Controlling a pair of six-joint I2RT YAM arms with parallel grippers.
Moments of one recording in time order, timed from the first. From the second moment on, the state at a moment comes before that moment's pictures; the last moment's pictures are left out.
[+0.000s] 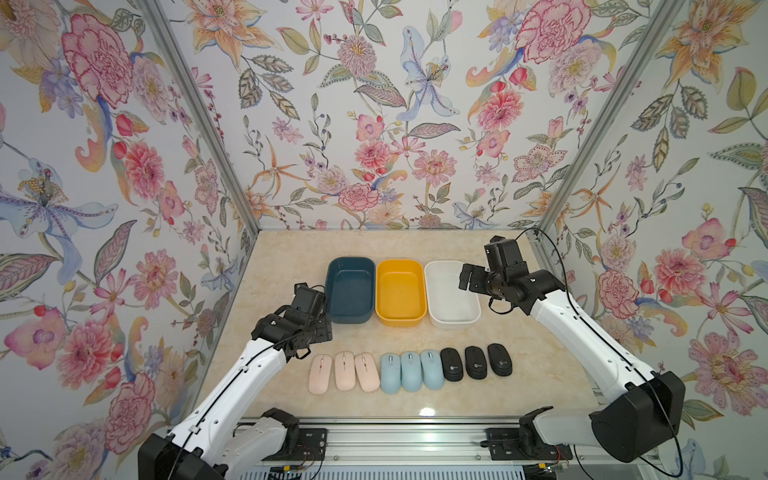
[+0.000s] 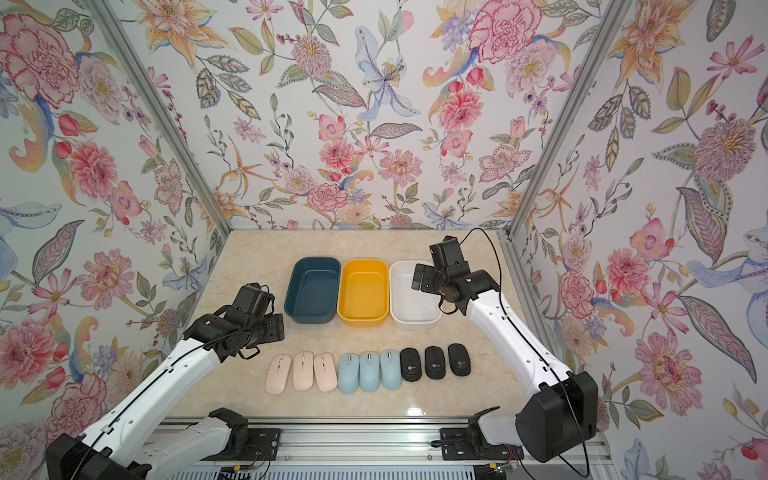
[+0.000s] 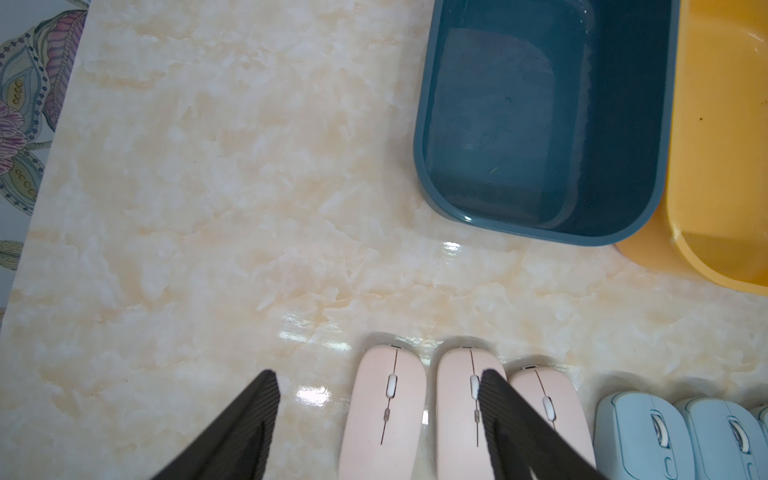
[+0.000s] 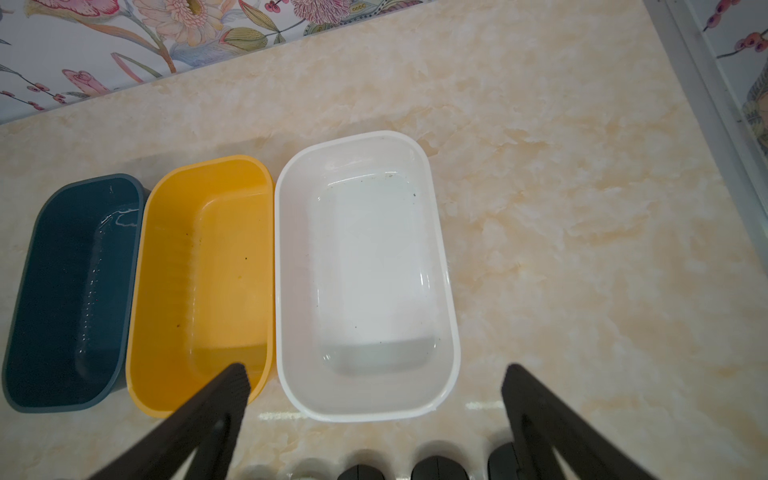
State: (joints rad) left arm -0.40 1.04 0.88 -0.92 -0.27 -0.48; right arm 0.41 1.36 1.25 -0.73 0.17 0.48
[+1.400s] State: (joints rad) left arm -0.56 1.04 0.62 -1.09 -0.11 -0.83; right arm 0.57 1.44 1.31 -0.87 0.12 0.51
